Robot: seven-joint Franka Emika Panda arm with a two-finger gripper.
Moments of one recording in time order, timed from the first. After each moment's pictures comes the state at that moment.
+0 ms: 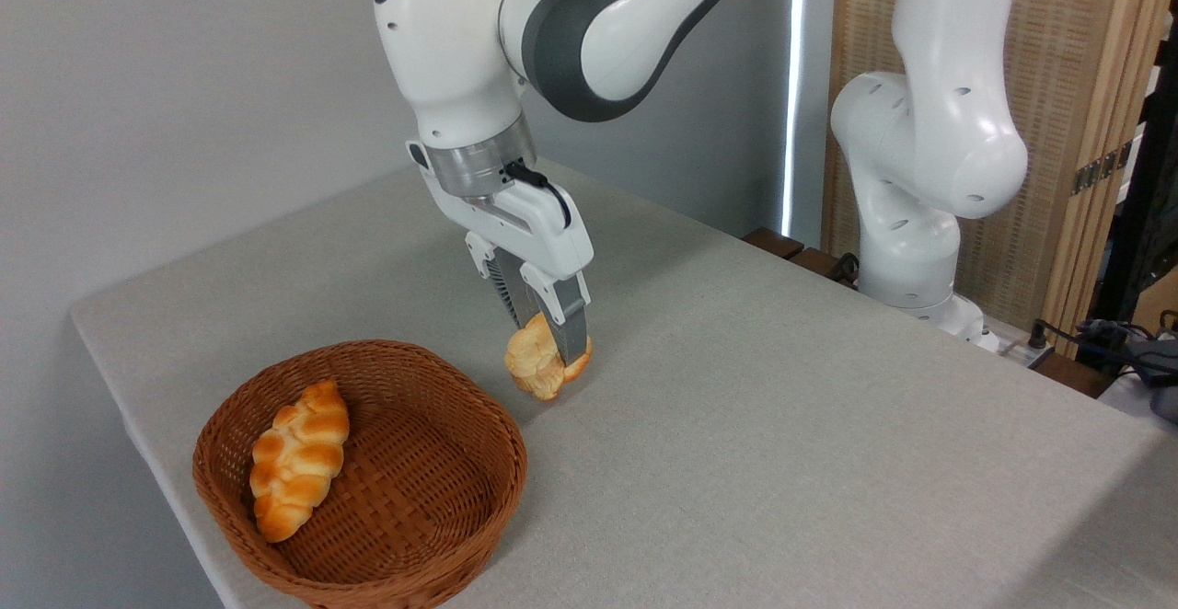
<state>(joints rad) -0.33 -0.12 0.11 -2.13 -0.01 1.87 0.54</state>
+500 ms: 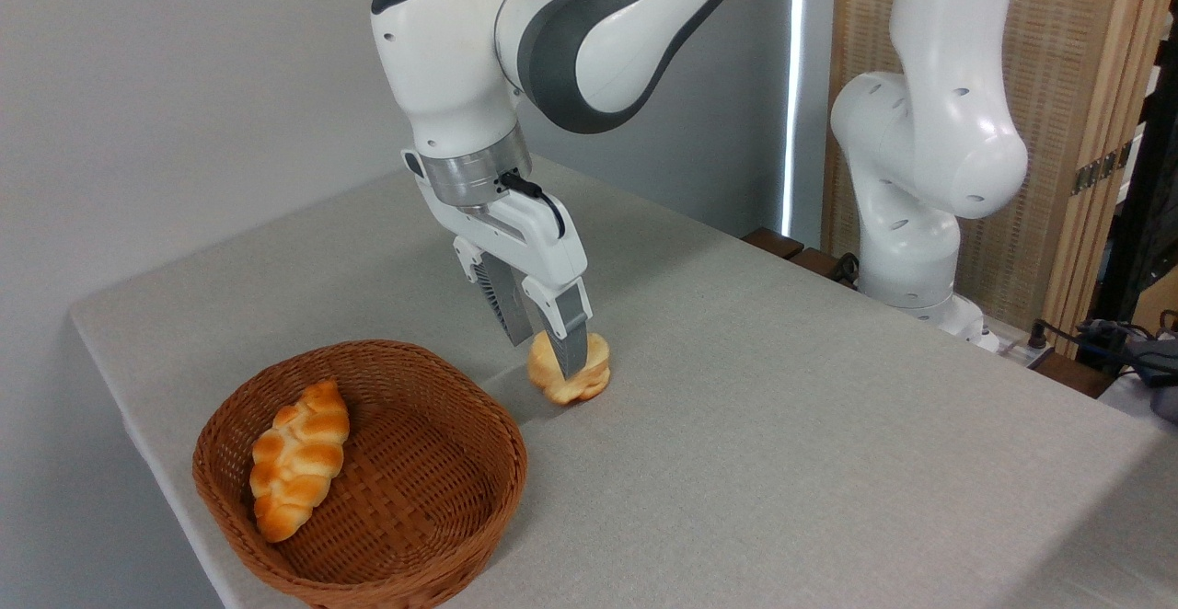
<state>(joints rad) -0.33 -0.10 0.11 -2.13 -0.01 1.90 0.55</state>
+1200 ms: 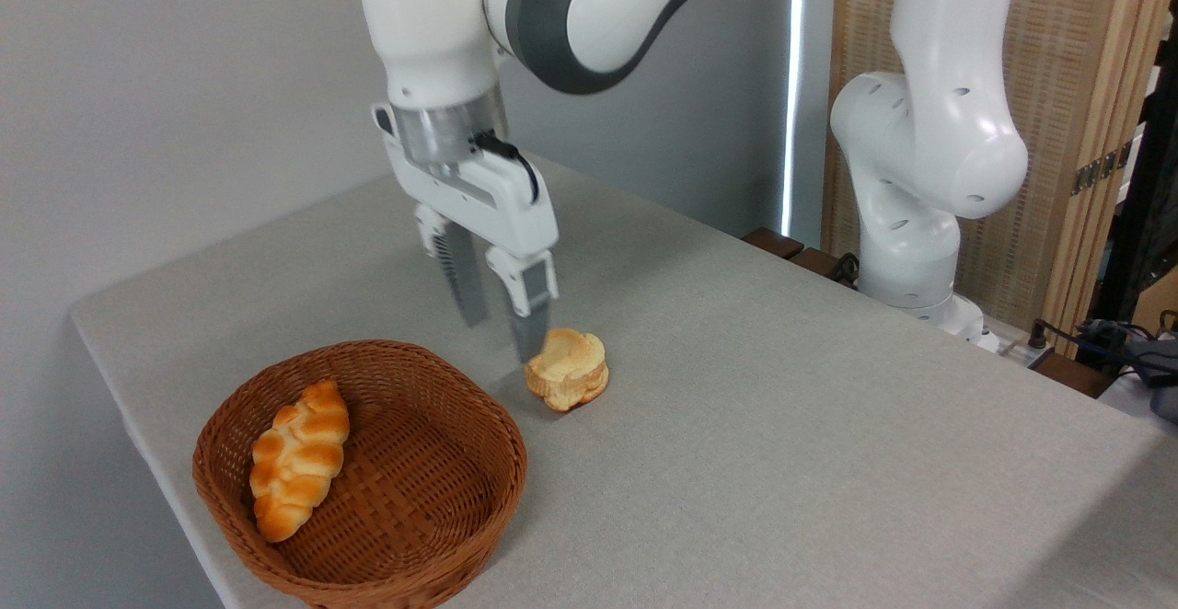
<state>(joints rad) -0.32 -0.11 0.11 -2.04 -0.01 1.95 0.55</state>
